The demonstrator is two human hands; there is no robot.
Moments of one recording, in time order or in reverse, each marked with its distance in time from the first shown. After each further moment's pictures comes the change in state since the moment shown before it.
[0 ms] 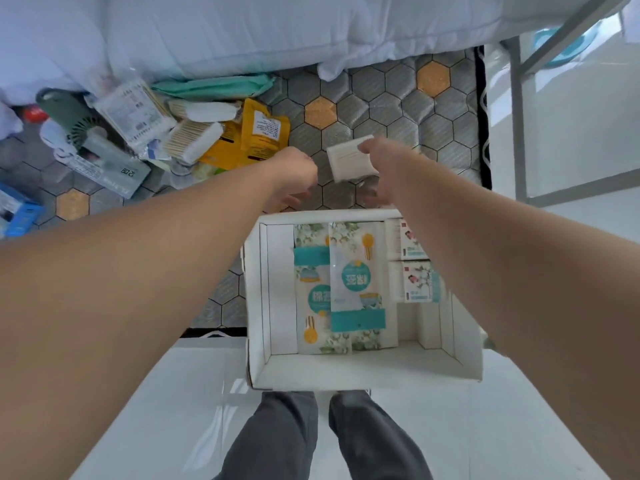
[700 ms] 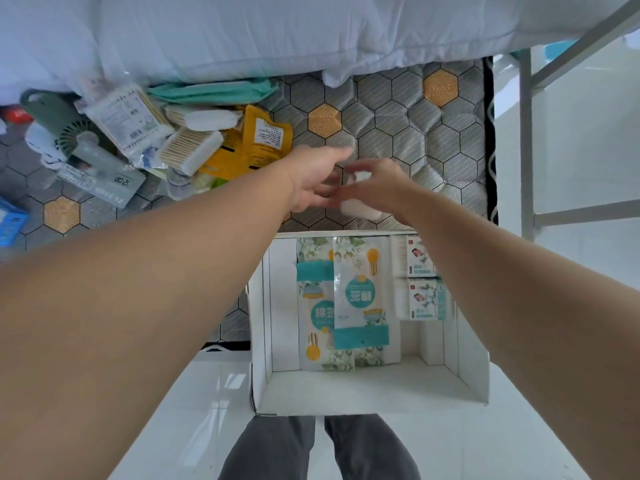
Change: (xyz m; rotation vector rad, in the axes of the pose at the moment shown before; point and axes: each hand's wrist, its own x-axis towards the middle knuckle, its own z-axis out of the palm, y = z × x) left_hand 0.018 0.024 0.004 -0.513 -0.117 -0.074; right_hand 0.018 0.008 -0.001 -0.766 -0.223 -0.482
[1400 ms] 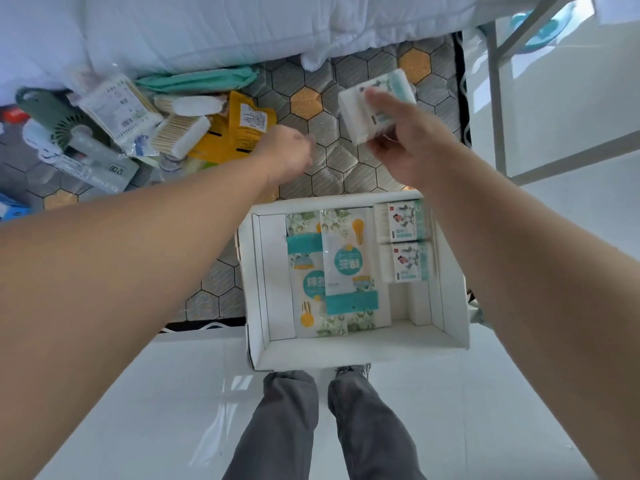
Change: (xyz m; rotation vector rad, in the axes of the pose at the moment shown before) left_hand -0.029 -0.016 -0.007 0.596 0.212 0.308; right_hand -0.060 -0.001 -0.039 1.234 0.161 0.038
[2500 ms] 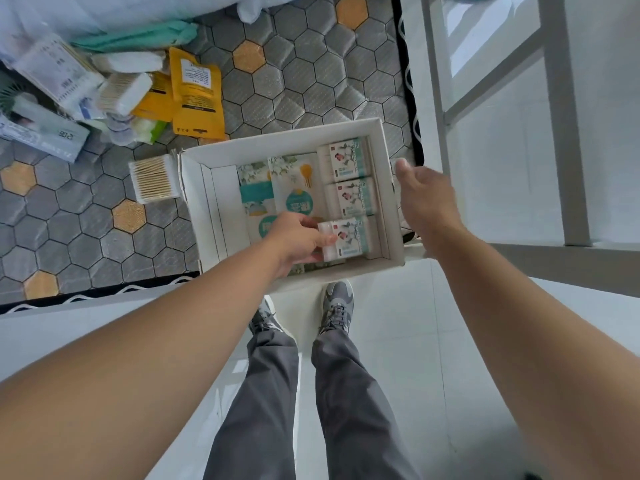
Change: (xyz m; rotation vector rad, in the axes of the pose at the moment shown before) left_hand -0.149 -0.048 0.137 -0.460 -0.322 -0.359; right_hand -0.118 0.073 -0.149 -0.995 0.352 -0.186
